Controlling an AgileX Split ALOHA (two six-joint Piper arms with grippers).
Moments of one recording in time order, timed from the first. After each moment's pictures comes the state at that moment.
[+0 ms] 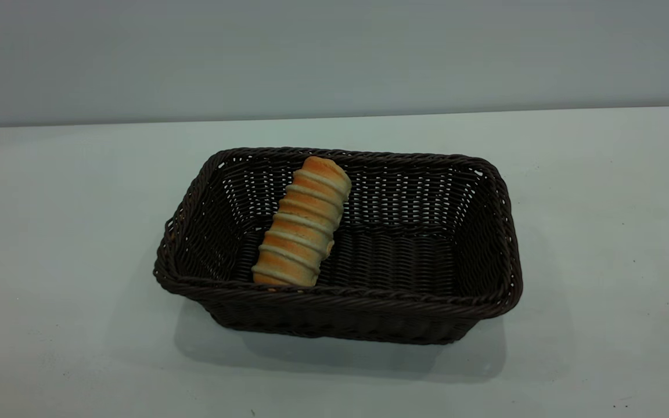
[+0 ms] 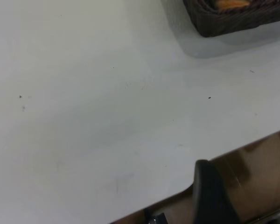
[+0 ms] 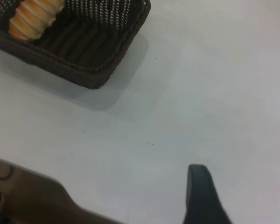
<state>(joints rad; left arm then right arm) -0.44 0.12 -0.49 0.08 1.13 -0.07 0.23 0.02 -0.48 0.06 1.13 -0.13</state>
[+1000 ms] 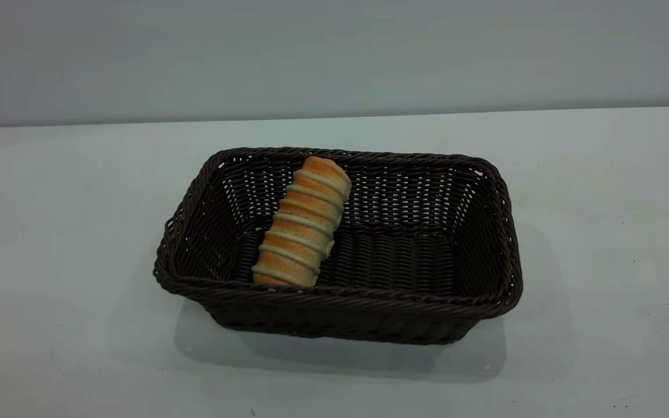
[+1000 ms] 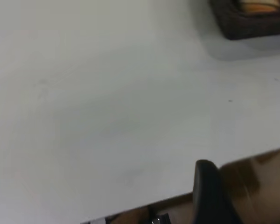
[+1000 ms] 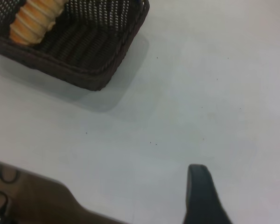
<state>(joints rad) -0.28 0.11 -0.49 0.08 1.13 -0.07 0.23 0.02 -0.48 0.06 1.13 -0.11</state>
